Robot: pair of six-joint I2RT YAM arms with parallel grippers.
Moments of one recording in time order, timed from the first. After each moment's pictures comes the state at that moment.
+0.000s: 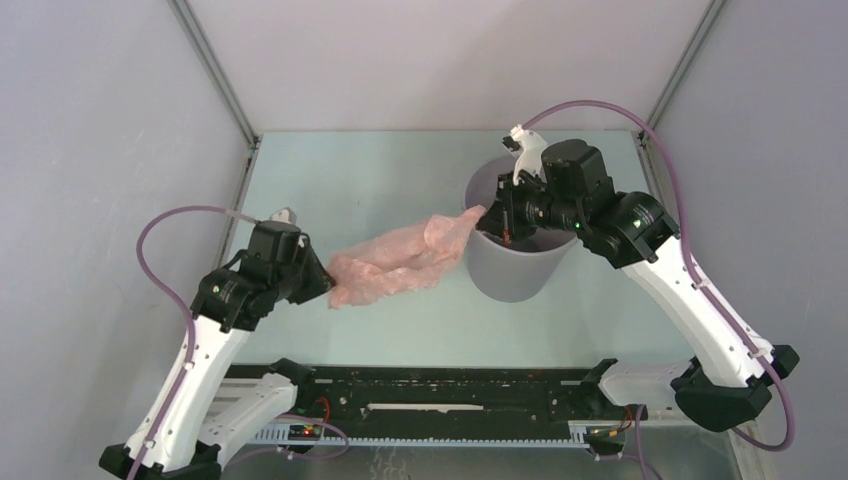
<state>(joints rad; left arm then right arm) -0.38 0.82 1.10 -1.17 -0.13 -0.72 0.70 1.23 1.61 -0.92 -0.18 0.36</state>
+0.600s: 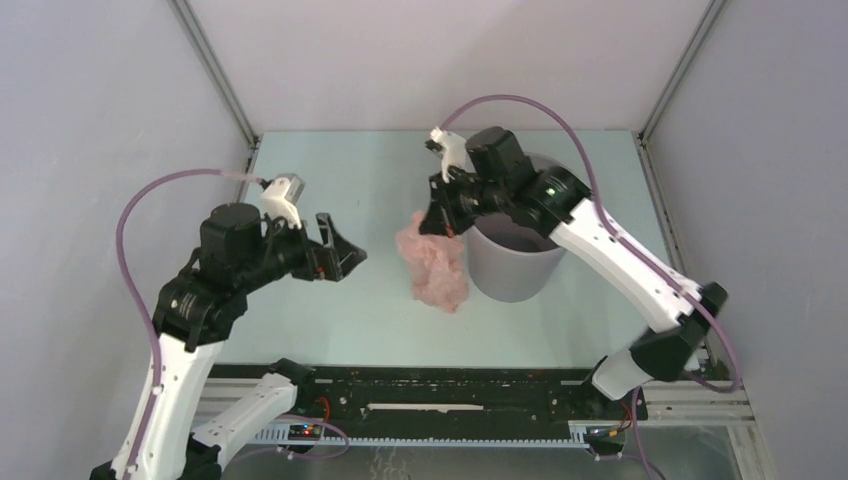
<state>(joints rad) -0.37 0.79 1.30 -1.05 0.22 -0.38 0.80 1.49 1.70 -0.81 -0.38 0.28</state>
